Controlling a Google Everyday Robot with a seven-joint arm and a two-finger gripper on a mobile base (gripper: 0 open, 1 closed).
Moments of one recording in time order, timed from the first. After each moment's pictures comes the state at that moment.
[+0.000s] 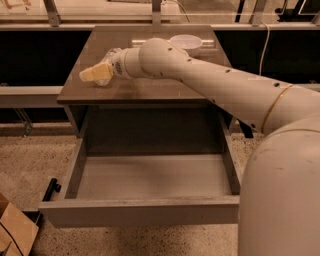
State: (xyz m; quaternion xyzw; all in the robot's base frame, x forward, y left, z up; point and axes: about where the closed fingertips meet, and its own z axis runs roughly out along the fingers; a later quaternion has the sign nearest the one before) arm 0.766 0.157 0.873 -0.32 0.77 0.26 0.49
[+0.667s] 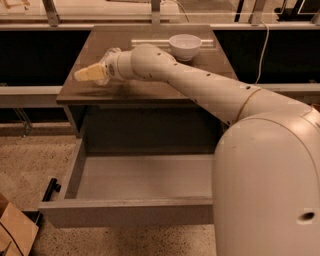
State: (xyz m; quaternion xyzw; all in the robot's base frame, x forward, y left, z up) arm 0.803 0.185 0.852 -0.31 0.76 0.28 0.50
